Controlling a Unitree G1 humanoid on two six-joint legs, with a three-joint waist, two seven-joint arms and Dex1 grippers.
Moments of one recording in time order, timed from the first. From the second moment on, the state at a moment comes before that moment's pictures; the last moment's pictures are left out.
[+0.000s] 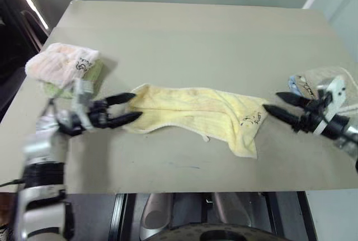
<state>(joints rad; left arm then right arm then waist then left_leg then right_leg) -0.32 0.64 0.17 0.26 -0.59 0.33 -1.37 -0.07 -0.82 -0.37 -0.34 0.76 0.76 0.71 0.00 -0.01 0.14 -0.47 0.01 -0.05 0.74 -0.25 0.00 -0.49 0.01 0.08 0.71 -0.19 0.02</state>
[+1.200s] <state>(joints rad) -0.35 0.58 0.10 0.05 -0.63 0.38 -1.30 -0.51 -0.80 -0.09 0.43 0.50 0.69 1.00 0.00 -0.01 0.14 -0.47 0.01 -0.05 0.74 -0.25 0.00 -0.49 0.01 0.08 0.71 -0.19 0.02</state>
